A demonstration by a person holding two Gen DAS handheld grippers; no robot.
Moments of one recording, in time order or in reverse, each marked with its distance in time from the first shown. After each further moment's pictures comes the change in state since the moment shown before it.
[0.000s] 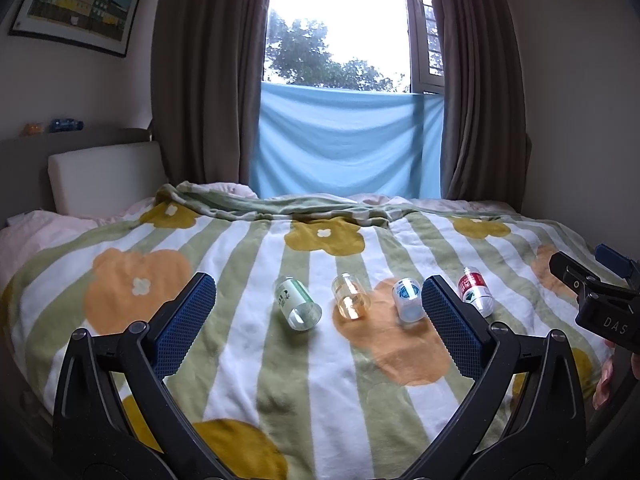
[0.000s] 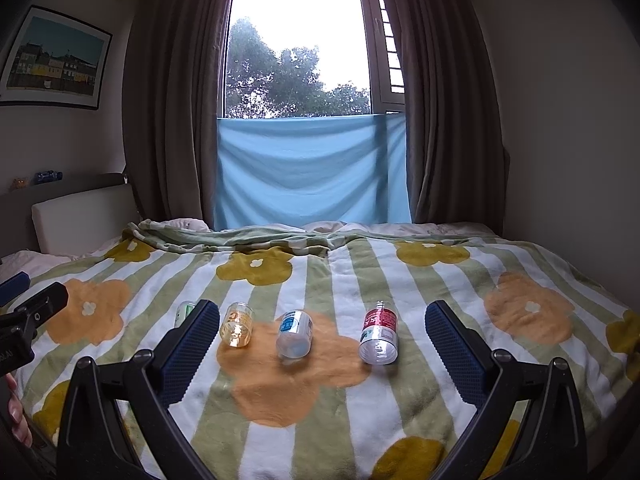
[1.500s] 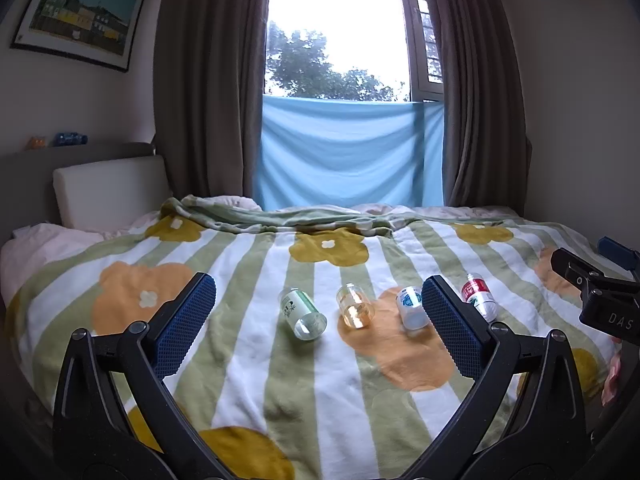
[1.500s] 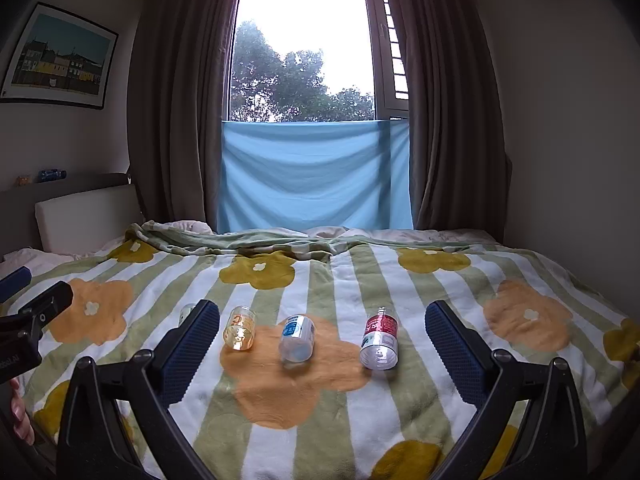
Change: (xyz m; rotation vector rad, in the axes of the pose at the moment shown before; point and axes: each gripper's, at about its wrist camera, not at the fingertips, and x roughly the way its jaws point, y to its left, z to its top) left arm -0.009 -0.001 0.006 0.022 -0.039 0.012; right arm -0.003 0.005 0.004 -0.013 -0.003 0.000
